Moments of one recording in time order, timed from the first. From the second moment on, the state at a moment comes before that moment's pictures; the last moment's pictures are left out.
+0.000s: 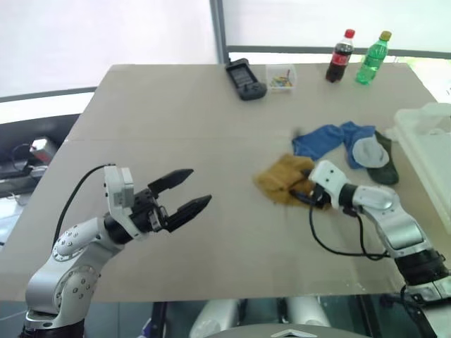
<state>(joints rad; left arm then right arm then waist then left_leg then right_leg) 0.12 0.62 0.32 -0.49 -0.85 0.43 -0.89 -0.35 -0.57 0.21 0.02 0.05 0.20 0.76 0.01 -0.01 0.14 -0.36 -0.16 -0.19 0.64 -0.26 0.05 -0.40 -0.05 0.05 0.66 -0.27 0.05</state>
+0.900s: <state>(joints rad) 0.12 0.62 0.30 -0.49 -0.85 0.43 -0.89 -0.74 -0.63 0.22 0.86 -0.23 -0.33 0.60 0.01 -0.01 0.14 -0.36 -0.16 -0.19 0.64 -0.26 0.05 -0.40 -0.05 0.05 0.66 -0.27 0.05</state>
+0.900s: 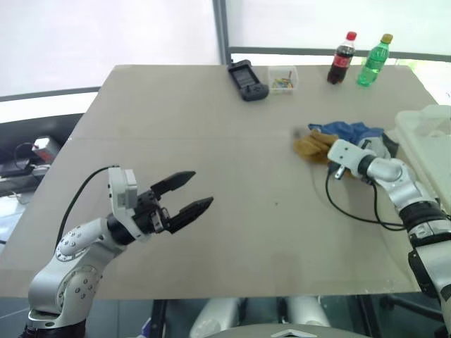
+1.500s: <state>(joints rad) 0.12 0.62 0.30 -0.48 -0.85 0.43 -0.90 -0.38 -0.62 -0.01 0.10 0.13 0.26 0.70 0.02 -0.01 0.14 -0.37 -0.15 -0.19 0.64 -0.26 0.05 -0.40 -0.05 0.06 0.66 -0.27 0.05</state>
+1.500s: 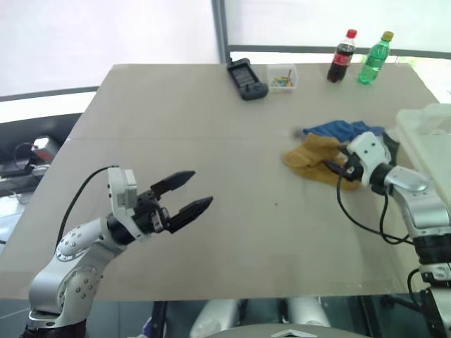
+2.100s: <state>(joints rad) 0.09 0.62 0.30 -0.46 -0.85 0.43 -0.91 -0.32 -0.44 0.05 -0.13 0.18 0.45 0.60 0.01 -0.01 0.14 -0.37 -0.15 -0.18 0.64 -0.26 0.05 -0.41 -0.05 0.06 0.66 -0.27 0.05</state>
